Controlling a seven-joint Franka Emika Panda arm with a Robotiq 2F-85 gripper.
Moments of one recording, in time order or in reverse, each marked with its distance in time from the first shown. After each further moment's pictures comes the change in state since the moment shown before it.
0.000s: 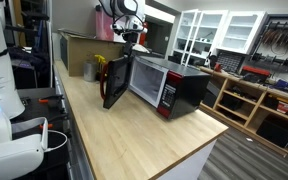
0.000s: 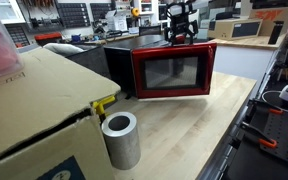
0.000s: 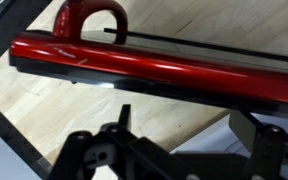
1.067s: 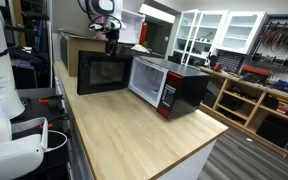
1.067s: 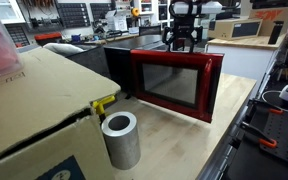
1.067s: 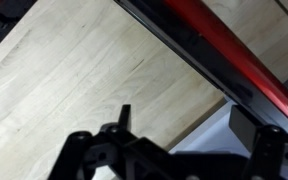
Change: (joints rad) arm 0.026 -0.236 0.129 -0.335 0.139 0.288 0.137
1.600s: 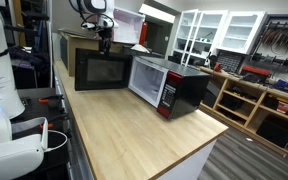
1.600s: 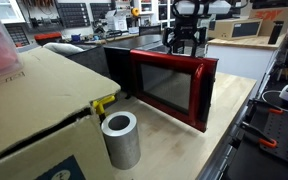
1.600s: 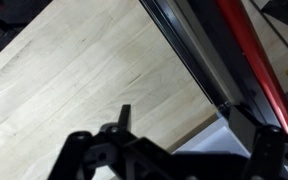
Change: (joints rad) arm 0.017 -0.062 0.063 -0.066 0.000 0.017 0.022
